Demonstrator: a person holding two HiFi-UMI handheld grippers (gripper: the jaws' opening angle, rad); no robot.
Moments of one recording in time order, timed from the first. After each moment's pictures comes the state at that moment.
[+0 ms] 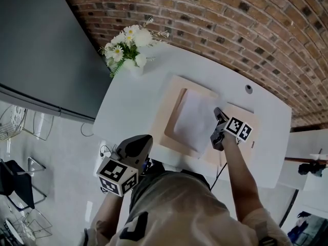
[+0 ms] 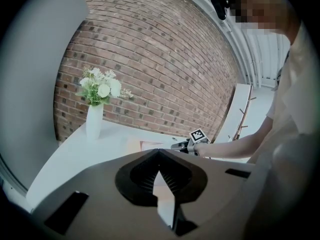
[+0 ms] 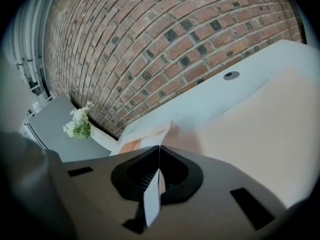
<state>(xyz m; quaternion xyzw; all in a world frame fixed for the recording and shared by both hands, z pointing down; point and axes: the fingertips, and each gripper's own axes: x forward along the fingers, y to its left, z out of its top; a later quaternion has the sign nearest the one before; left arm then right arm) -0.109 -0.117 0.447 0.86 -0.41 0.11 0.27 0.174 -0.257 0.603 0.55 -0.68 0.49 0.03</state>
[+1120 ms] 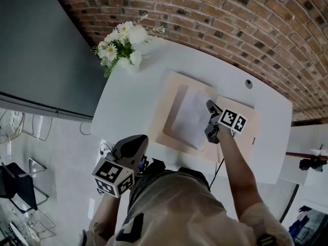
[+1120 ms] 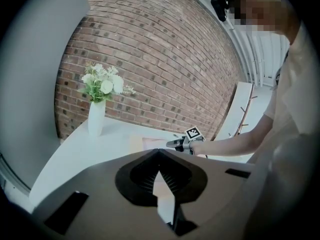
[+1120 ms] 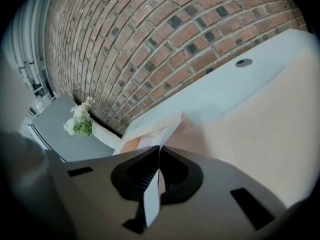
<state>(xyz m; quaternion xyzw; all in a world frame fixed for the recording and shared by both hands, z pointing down) -0.119 -0.117 0.454 0.86 -0.41 0.13 0.28 0.140 -0.273 0.619 0.51 -0.69 0.50 0.03</state>
